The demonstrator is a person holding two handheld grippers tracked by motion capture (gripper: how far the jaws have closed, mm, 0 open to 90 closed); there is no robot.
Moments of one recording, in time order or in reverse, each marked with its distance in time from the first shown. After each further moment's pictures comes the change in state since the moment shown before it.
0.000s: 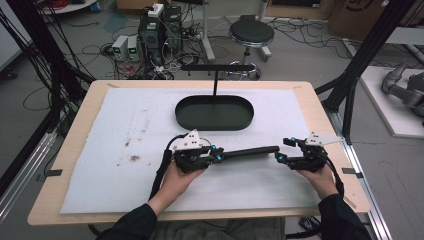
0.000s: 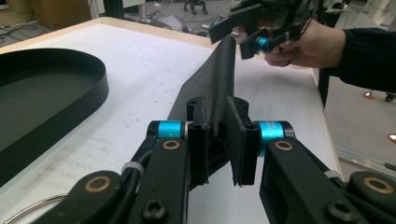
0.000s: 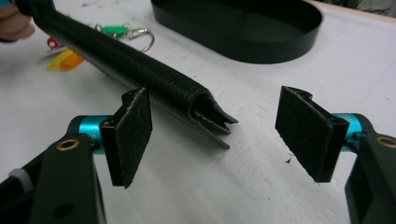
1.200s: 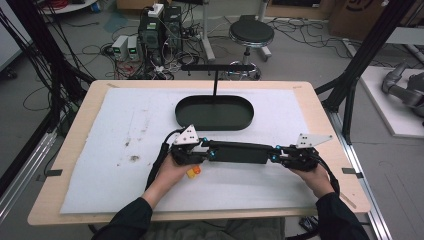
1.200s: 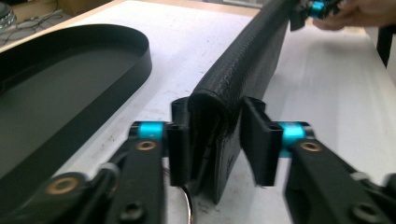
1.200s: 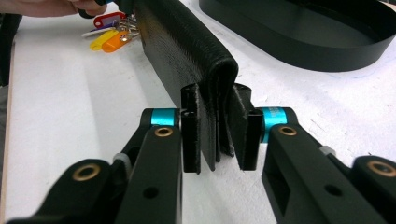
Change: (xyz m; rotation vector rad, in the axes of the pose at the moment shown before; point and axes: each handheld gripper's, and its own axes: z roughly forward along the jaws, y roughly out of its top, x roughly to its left) left arm 0.034 -0.012 0.001 0.095 0.079 0.082; right arm 0.012 0.007 0.014 0.045 0.137 -0.092
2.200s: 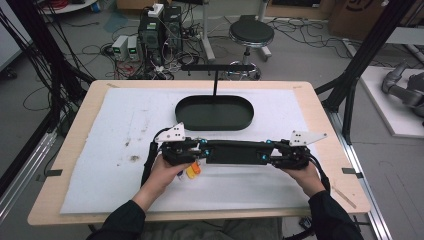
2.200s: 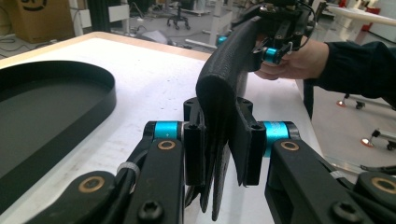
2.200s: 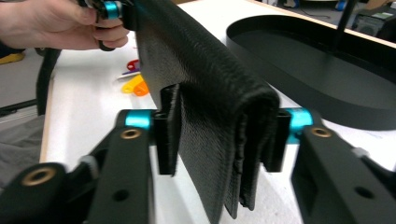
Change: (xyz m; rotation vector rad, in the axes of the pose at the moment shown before) left arm 0.002 0.005 -0.031 -0.169 -0.156 -0.086; right arm 0.018 0.024 0.015 -0.115 0.080 -0.021
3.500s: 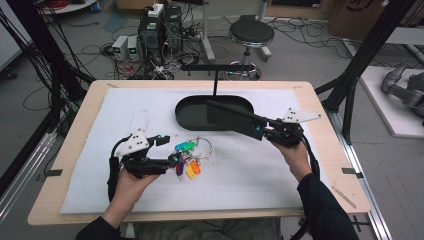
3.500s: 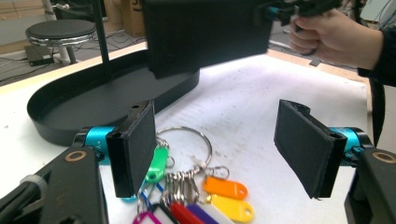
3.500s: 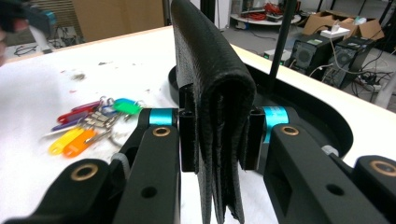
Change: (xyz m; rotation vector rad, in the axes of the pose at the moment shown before) left arm -0.039 -0.001 -0.089 0.011 0.358 -0.023; right arm -0.027 0.047 0.023 -0.071 -0.191 -0.004
